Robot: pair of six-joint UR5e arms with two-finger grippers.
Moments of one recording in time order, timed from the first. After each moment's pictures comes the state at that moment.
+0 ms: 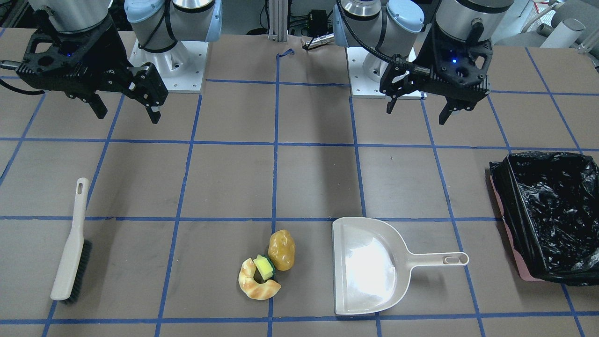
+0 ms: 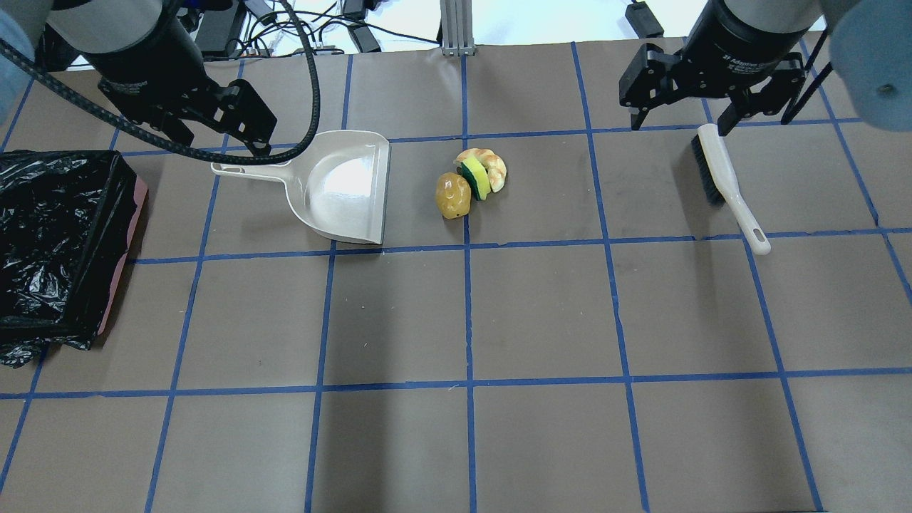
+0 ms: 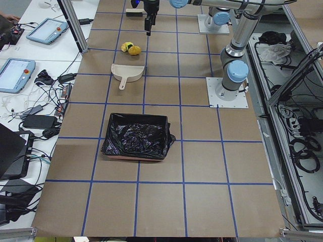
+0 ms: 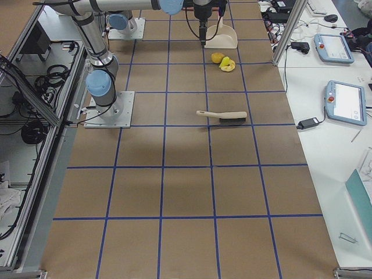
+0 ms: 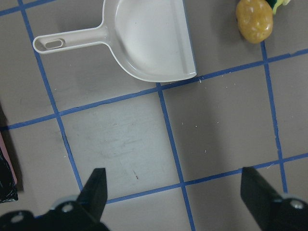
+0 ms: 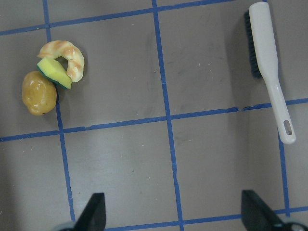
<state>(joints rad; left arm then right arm) -1.56 -1.57 -1.49 -1.62 1.56 0.24 1.56 -1.60 1.55 -1.65 -1.54 0.11</state>
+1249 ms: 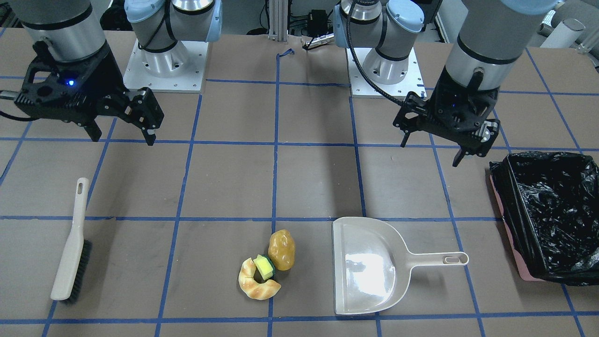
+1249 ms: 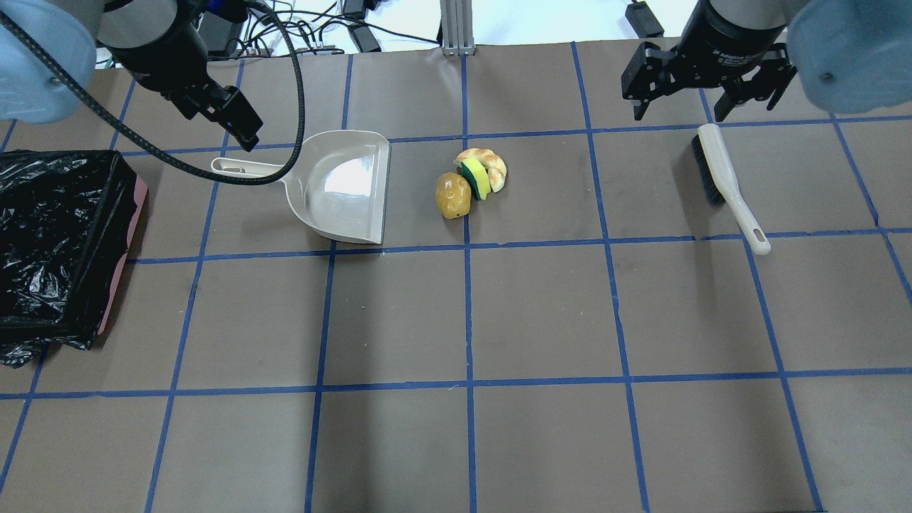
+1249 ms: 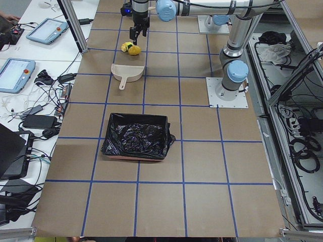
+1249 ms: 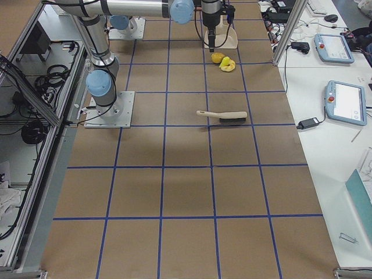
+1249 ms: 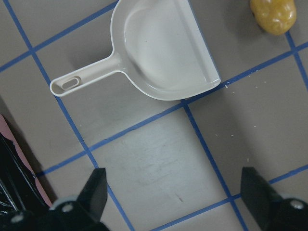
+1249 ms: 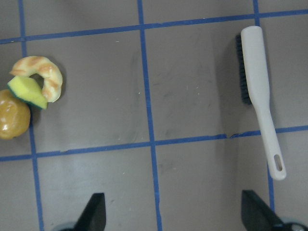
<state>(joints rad) -1.50 -1.70 -1.50 -1.43 1.61 0.67 1.52 -1.48 1.55 -1.77 -1.60 0.05</state>
